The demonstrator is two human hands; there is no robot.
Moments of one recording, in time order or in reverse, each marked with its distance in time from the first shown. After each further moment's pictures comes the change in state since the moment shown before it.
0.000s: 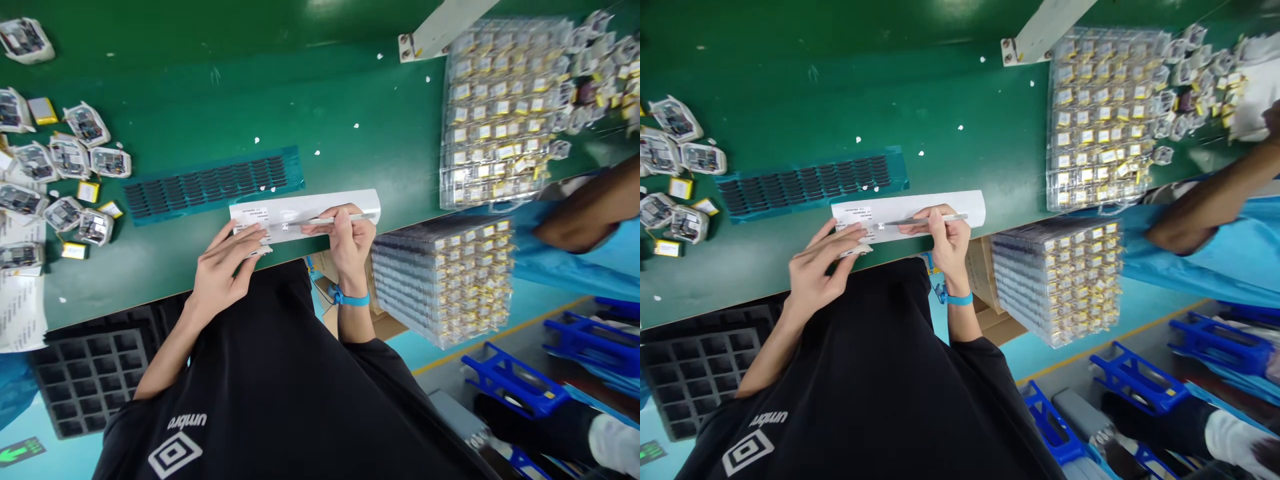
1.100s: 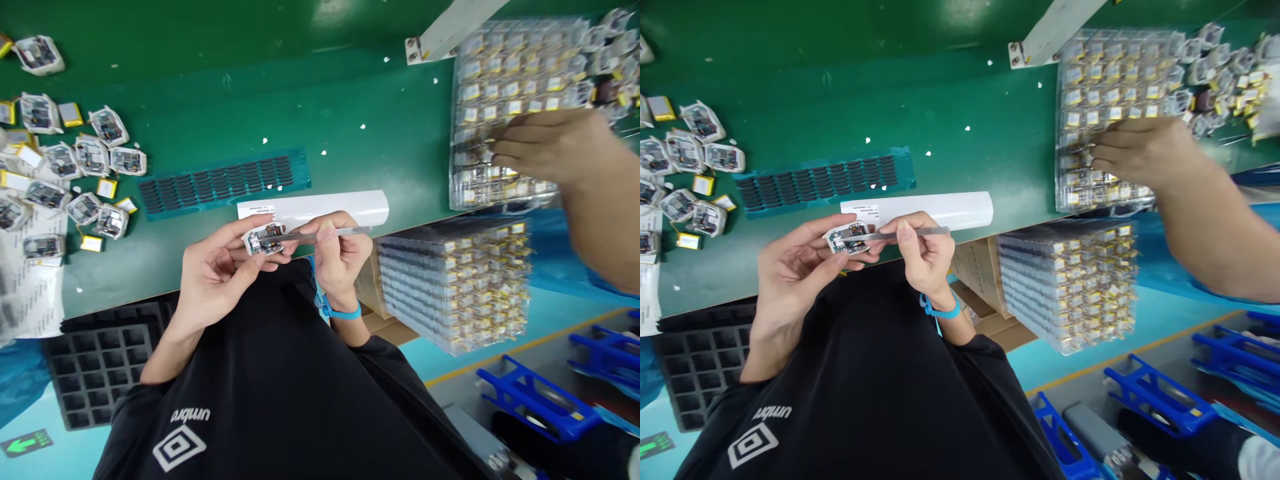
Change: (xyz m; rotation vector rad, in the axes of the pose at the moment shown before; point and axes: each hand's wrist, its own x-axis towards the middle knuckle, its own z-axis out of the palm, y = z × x) left_hand 0.028 0.048 -0.028 -0.742 -0.016 -0.573; right_hand -0.020 -0.037 0.048 0.114 -0.071 -0.165
